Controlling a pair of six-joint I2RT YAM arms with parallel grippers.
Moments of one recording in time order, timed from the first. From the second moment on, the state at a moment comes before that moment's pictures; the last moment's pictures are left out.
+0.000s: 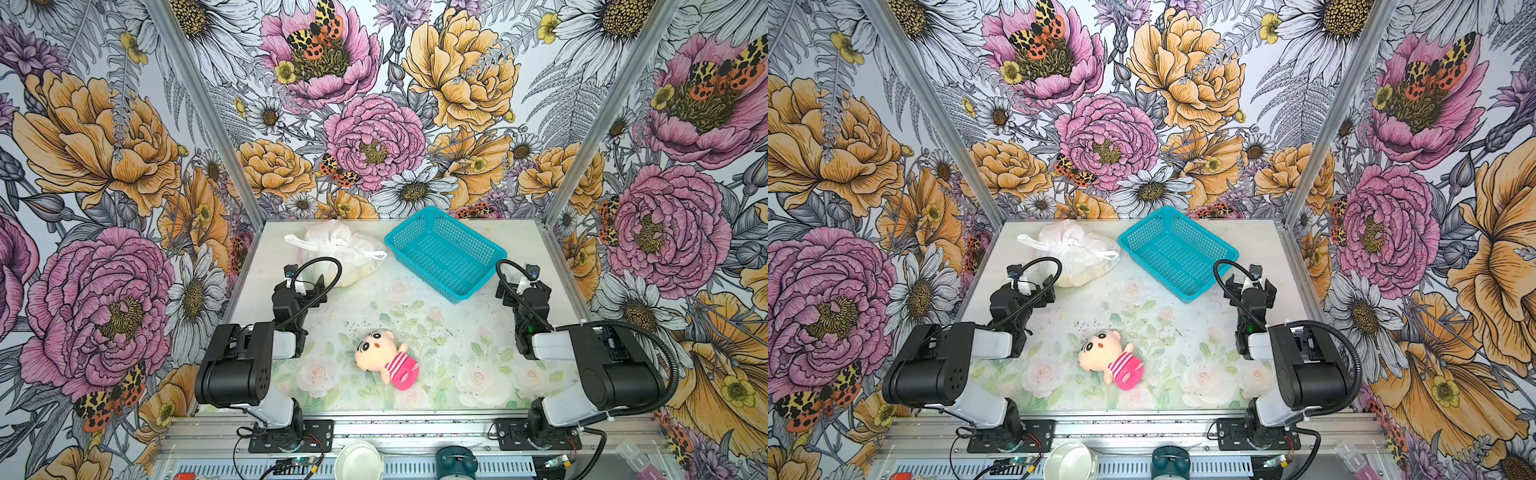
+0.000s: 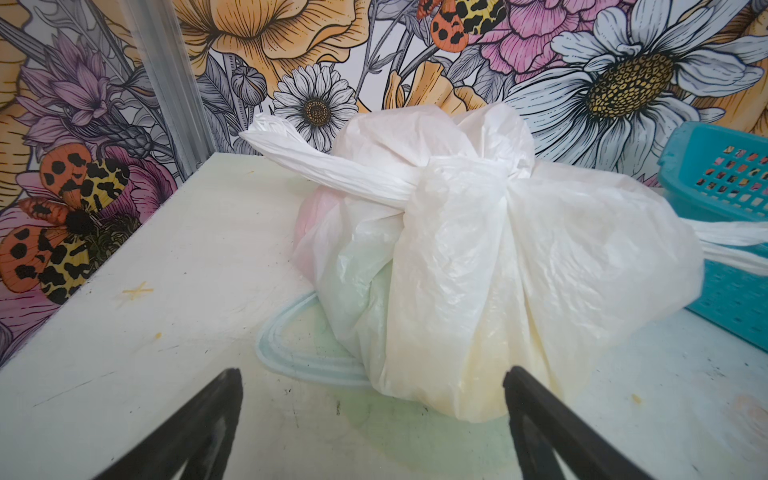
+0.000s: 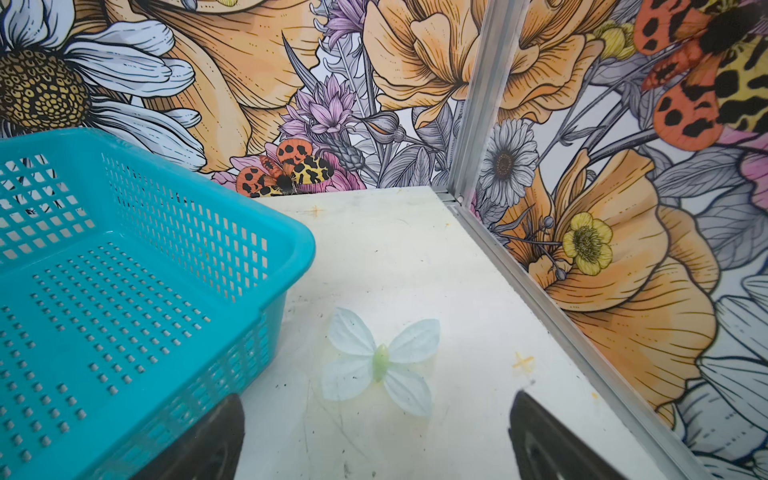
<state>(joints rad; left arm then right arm) 0.04 1.56 0.37 0.97 0.03 -0.07 0.03 1.53 0.34 0.94 0.28 0.02</state>
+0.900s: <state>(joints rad) -0.04 1.45 0.37 0.87 -0.08 -0.03 0.12 1.46 0.25 1.01 0.41 -0.02</state>
